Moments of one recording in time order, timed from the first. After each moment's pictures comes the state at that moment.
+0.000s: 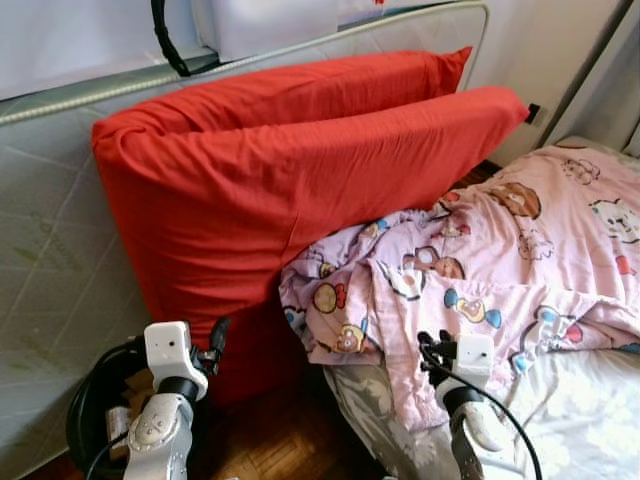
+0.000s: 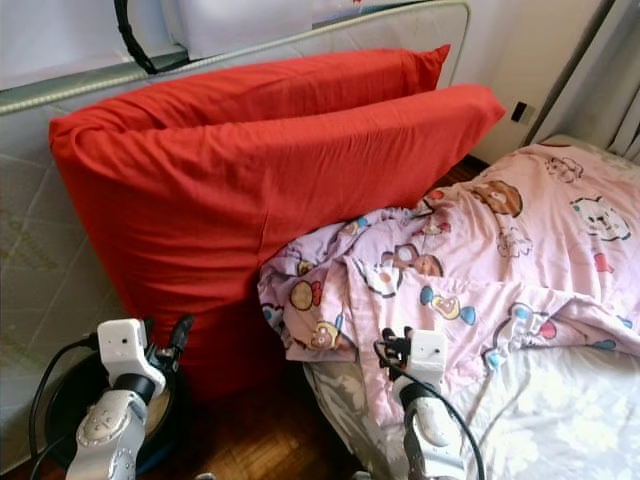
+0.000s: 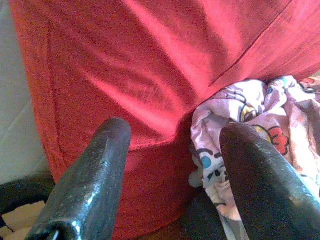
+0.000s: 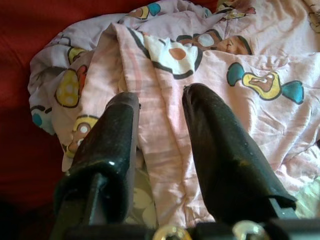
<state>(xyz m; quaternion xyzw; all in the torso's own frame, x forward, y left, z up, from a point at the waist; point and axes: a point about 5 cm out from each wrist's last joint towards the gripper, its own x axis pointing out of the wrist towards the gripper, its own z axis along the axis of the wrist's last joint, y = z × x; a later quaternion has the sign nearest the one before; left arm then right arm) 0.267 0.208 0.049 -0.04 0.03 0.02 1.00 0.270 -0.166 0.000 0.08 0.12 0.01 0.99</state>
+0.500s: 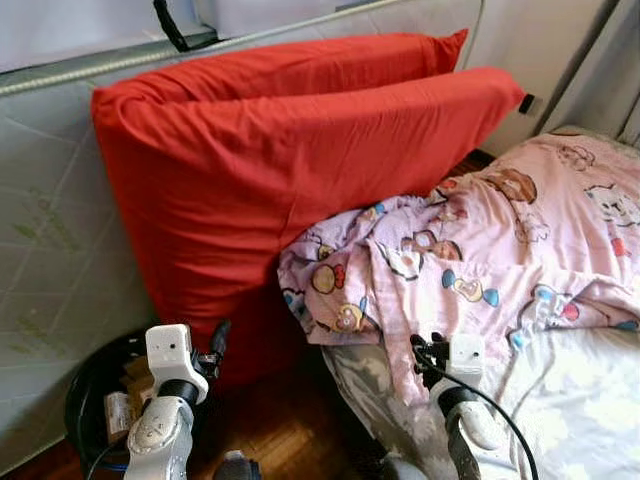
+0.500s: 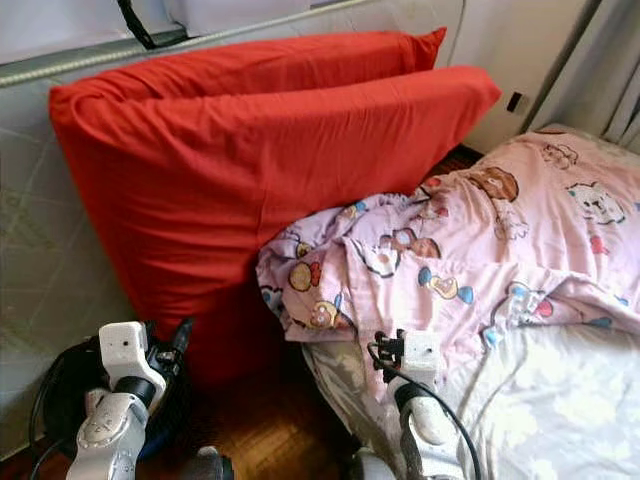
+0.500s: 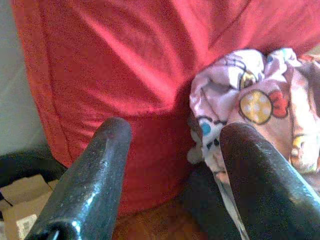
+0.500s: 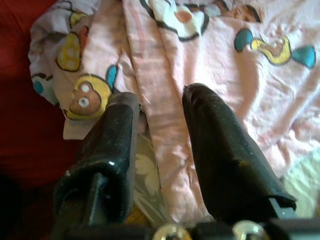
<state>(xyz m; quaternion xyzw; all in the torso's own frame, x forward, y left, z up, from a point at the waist) 0.263 0.209 0.043 -0.04 0.04 0.02 1.00 0.270 -0.159 -0.002 0.08 0.14 0.03 0.99</state>
